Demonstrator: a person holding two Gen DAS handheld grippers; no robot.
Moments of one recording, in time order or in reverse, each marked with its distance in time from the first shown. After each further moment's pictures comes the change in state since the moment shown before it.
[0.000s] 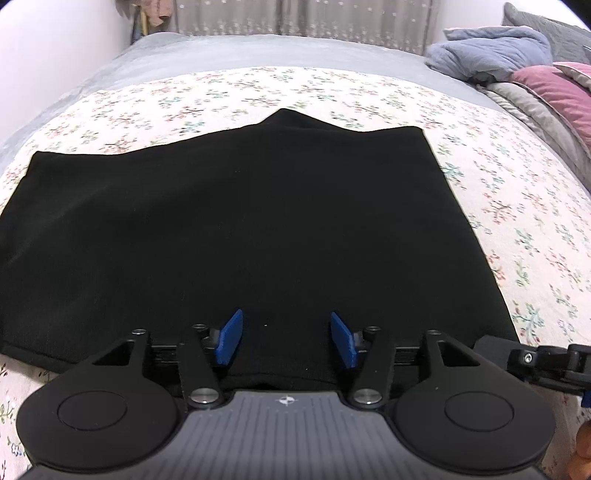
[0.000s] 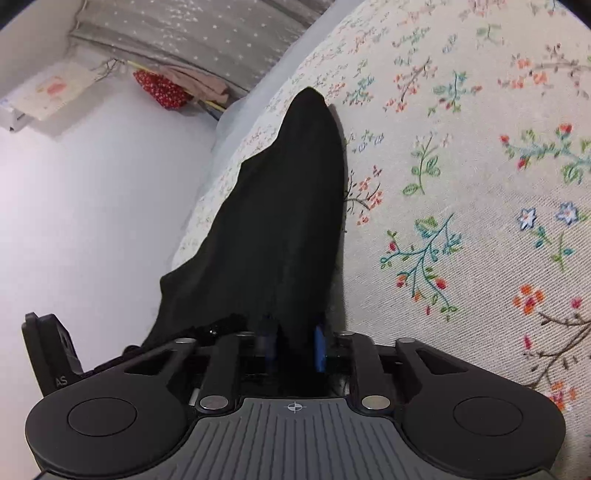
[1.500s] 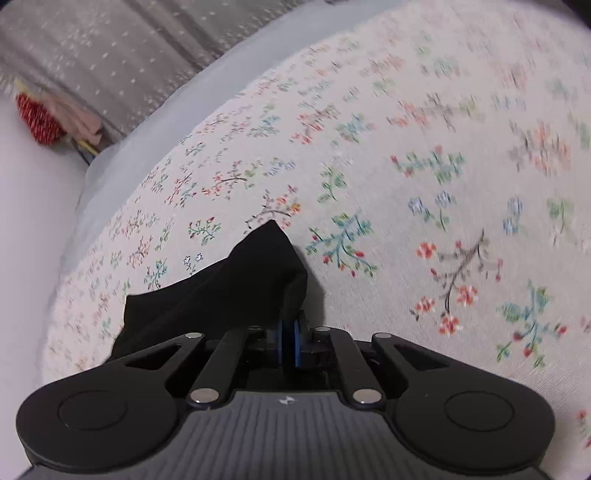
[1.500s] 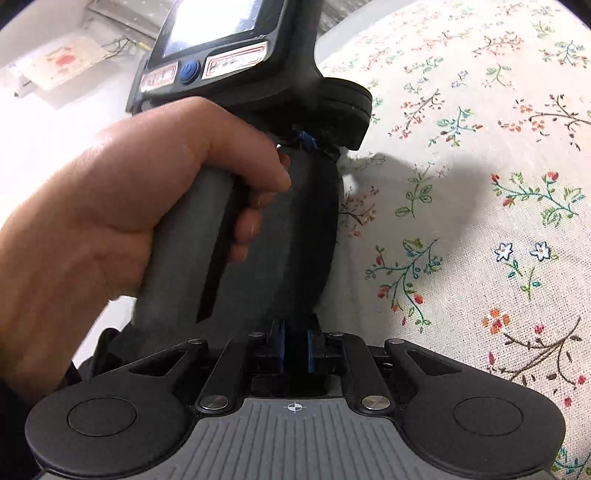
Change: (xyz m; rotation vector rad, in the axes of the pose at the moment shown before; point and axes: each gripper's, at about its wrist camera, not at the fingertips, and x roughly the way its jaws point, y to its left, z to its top) left arm 0.091 -0.198 0.099 0.521 0.008 0.304; right arm -0.009 0.012 -0.003 -0.139 -0.011 -0.046
